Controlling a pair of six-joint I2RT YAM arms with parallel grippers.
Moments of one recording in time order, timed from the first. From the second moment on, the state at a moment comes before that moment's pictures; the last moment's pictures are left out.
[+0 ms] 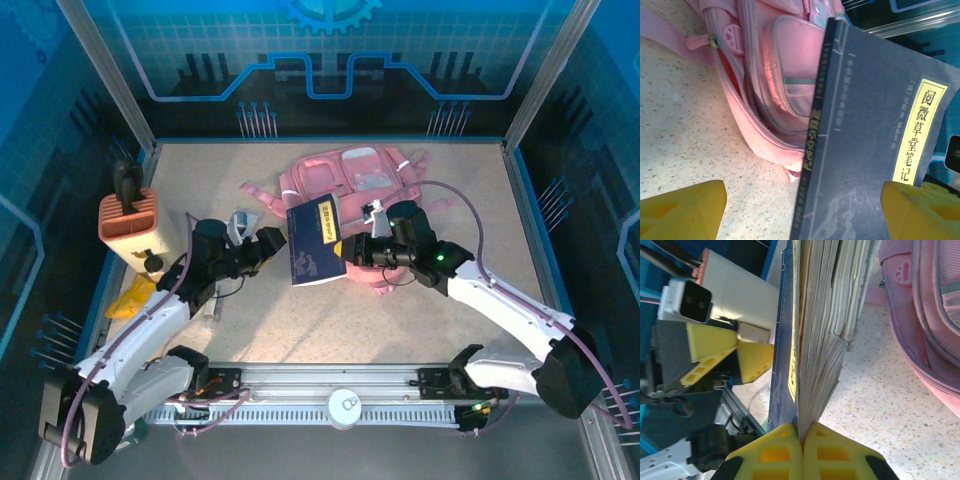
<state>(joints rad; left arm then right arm) -0.32 0.96 0.58 -0.11 0.45 -1.06 0.63 1.17 0.87 -0.25 -0.45 0.76</state>
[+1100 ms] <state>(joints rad) -0.43 1.08 0.63 0.22 0.52 -1.19 0.53 1.14 0.78 -0.14 -0.56 0.85</state>
